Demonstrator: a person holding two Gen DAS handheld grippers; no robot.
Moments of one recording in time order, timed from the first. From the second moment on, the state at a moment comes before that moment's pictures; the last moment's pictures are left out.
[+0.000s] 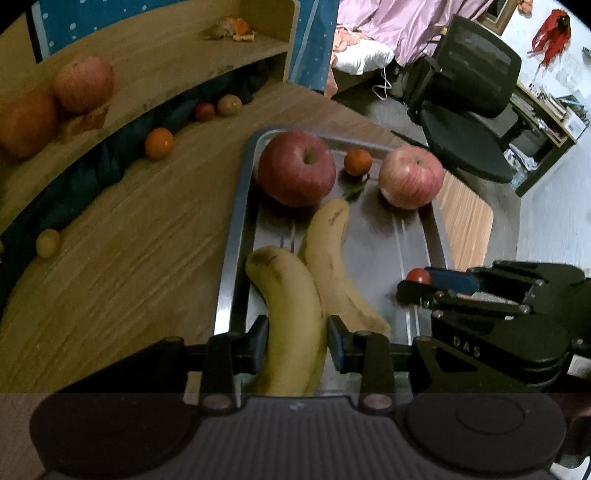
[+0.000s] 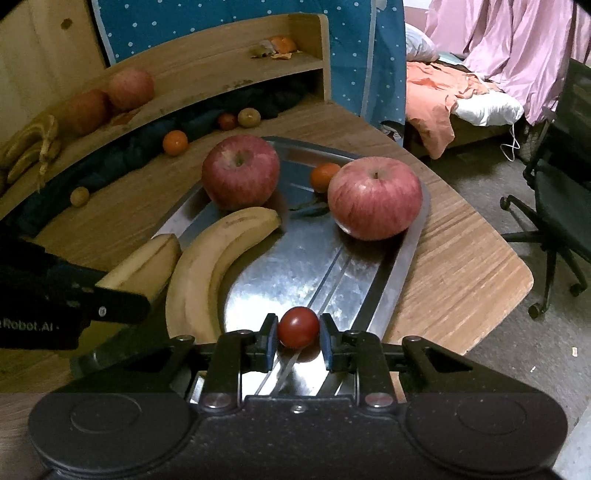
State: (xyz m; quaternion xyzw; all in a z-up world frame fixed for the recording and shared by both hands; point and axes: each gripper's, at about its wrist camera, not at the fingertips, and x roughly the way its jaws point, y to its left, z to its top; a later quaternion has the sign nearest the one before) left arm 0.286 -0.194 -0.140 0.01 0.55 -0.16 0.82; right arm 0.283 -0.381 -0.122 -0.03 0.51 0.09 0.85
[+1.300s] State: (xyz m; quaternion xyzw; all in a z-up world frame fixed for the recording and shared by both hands) left arm 0.227 -0.059 -0.103 -0.06 0.52 0.03 0.85; right arm 0.198 -0.357 -0.064 -0.02 0.61 0.08 0.79
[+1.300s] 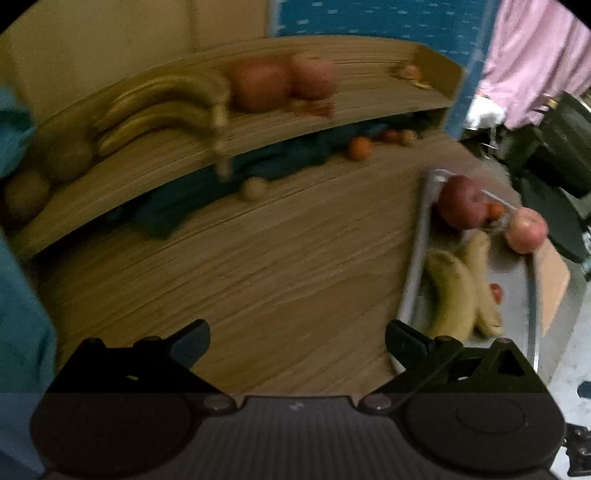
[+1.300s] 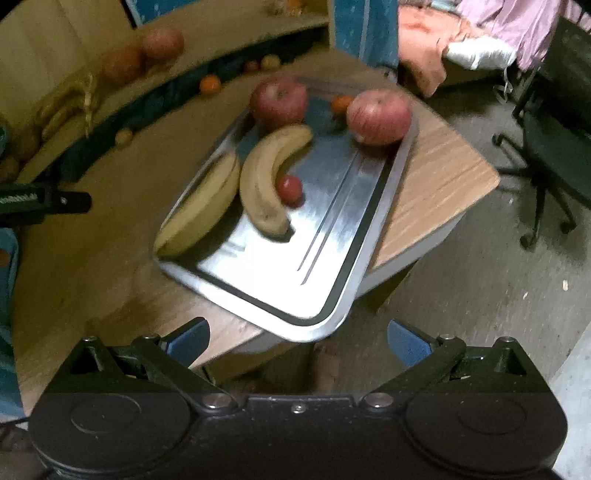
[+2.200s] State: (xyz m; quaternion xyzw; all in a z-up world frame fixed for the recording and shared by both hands) left arm 0.259 -0.019 -0.117 -0.12 0.52 0.15 0.83; right arm 0.304 -0.314 -0.049 -0.07 0.60 0.25 0.76
